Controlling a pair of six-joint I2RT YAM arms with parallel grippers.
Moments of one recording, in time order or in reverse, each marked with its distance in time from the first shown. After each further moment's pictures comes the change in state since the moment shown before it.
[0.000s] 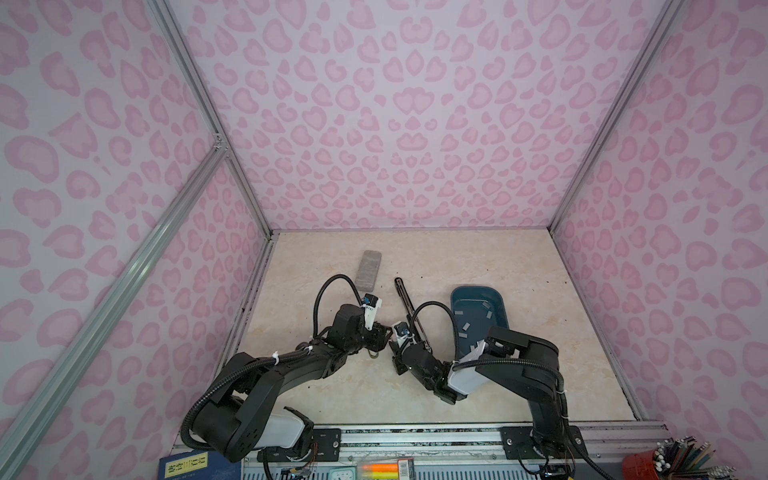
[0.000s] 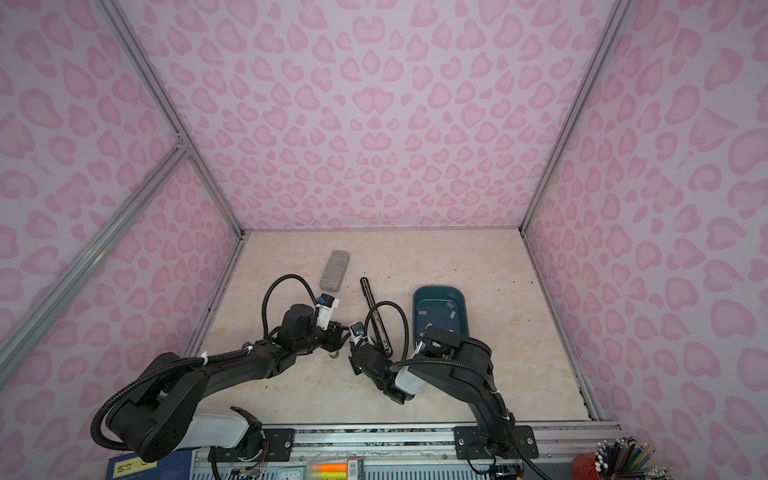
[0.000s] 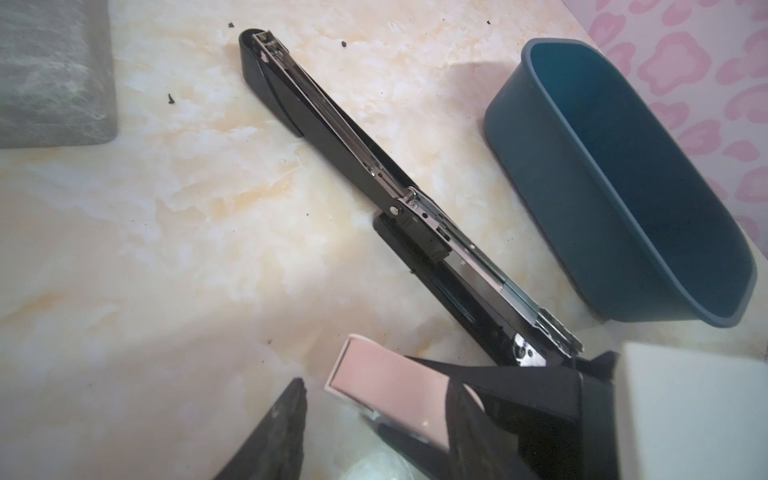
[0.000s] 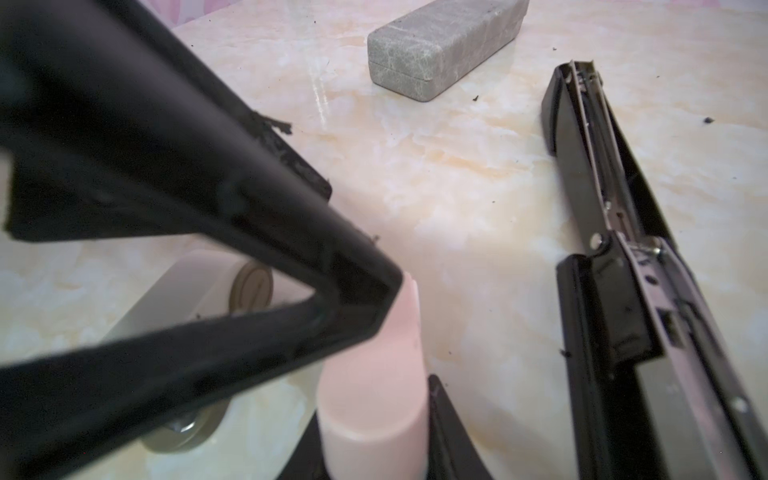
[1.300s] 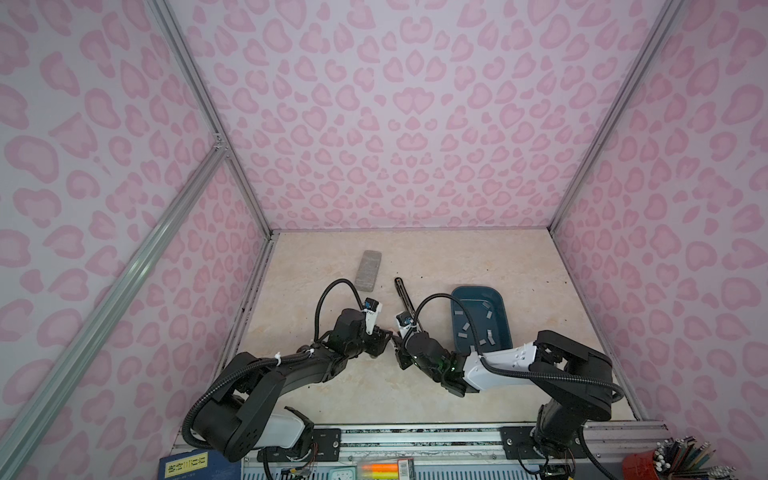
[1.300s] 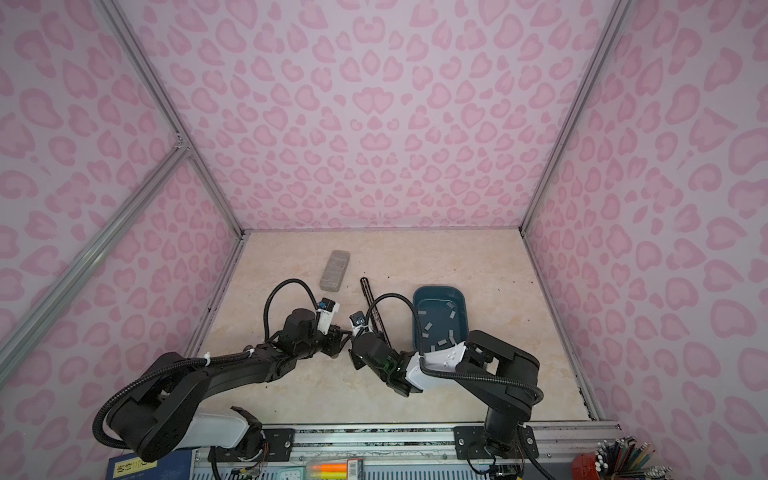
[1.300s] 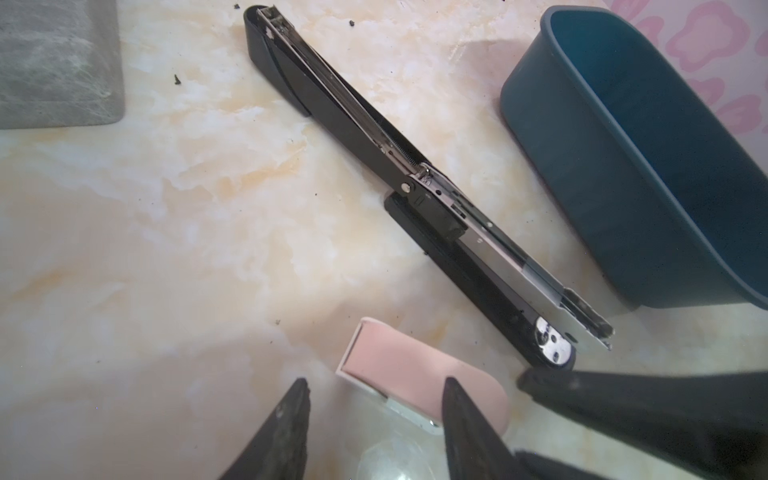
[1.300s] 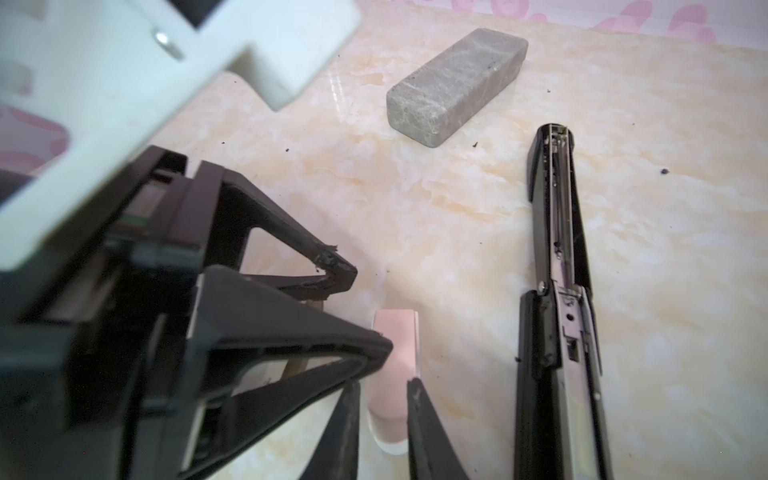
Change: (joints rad) left arm -0.021 0.011 -0.032 0.027 -0.043 0.018; right arm -0.017 -0.286 0.034 -0.352 -0.058 0.015
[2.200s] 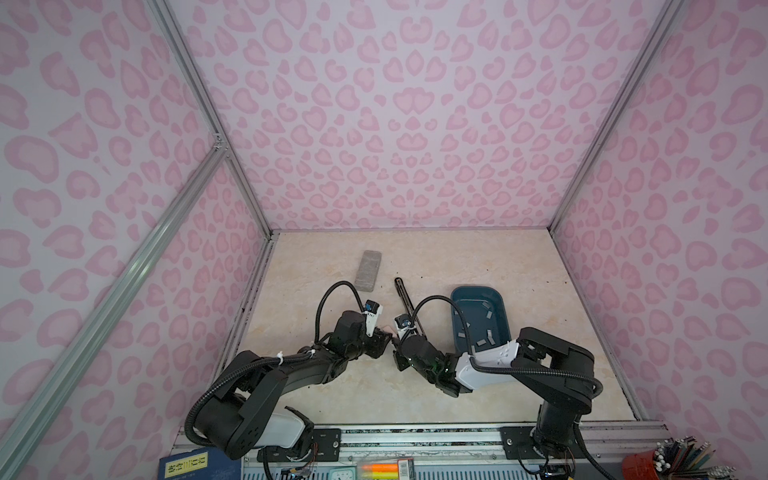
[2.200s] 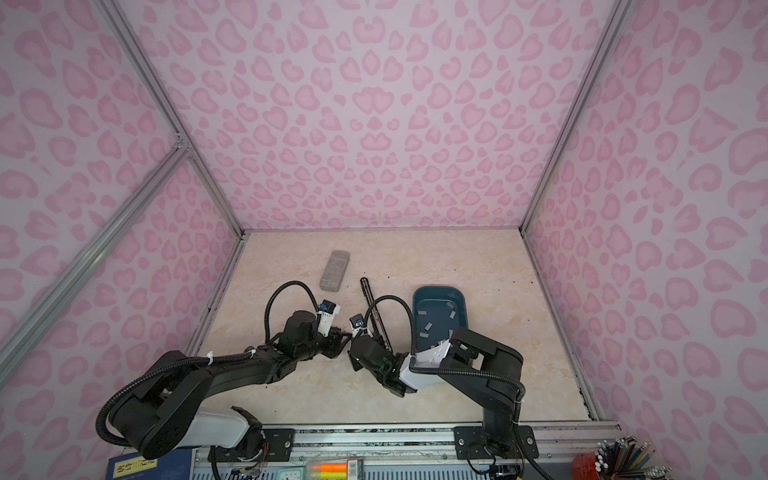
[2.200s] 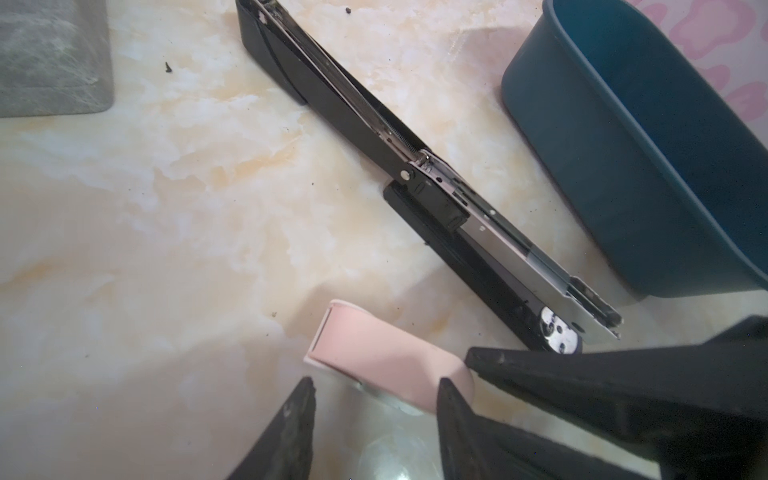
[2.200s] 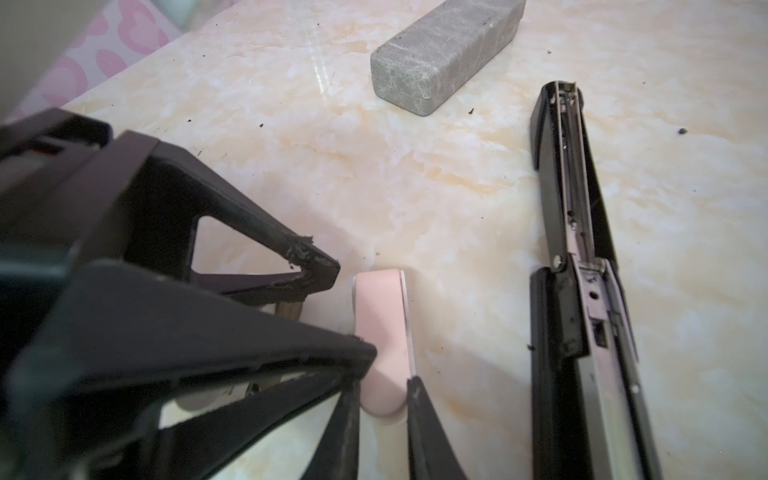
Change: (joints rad) left arm -0.007 0.012 -0.018 0.027 -0.004 0.004; right arm 0.002 0.093 0.016 0.048 0.019 0.040
